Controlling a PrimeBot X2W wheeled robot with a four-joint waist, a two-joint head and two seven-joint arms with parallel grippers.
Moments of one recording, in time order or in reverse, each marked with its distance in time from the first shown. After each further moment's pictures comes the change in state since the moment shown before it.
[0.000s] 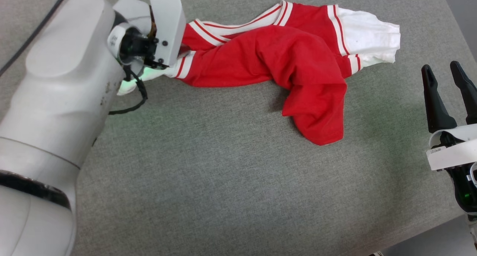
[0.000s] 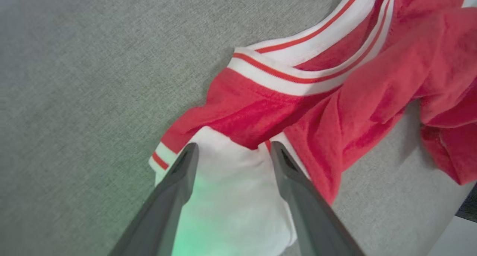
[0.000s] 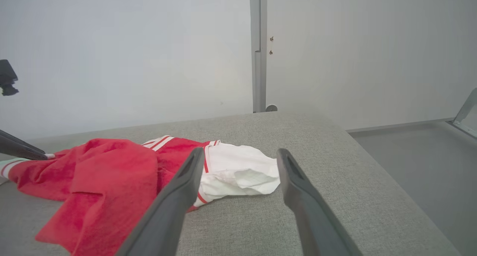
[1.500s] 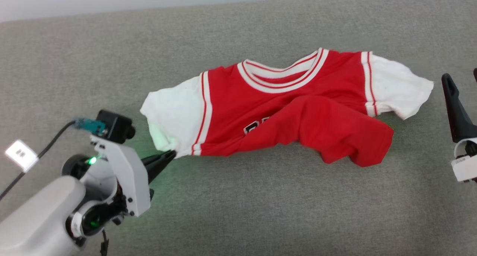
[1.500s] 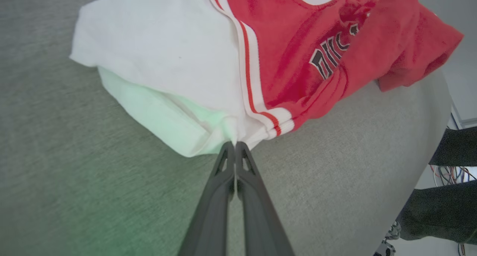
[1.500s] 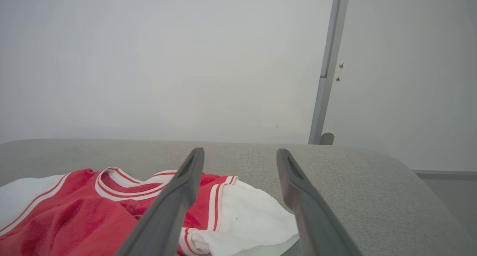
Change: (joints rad) left arm 0.740 0.467 -0.040 -0.804 -0.319 0.117 -0.580; right arm 0.090 -0.069 -0.084 -0.138 -0.050 0.000 0.131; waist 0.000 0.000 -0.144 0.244
